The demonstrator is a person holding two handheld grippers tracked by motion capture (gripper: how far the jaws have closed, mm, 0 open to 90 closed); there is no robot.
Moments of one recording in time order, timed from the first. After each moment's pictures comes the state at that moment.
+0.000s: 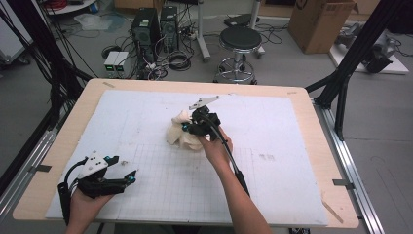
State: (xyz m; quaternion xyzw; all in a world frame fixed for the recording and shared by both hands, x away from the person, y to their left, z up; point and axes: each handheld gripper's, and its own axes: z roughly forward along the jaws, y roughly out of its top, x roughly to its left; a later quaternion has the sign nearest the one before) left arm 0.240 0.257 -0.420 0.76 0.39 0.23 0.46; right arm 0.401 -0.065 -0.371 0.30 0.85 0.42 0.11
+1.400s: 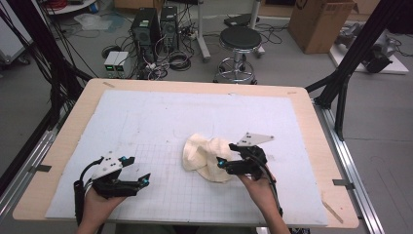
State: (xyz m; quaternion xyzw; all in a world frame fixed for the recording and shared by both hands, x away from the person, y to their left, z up) left arm 0.243 0.212 -0.415 0.78 0.34 0.19 0.49; right arm 0.299 -0.189 -0.393 0.32 0.82 0.46 0.13
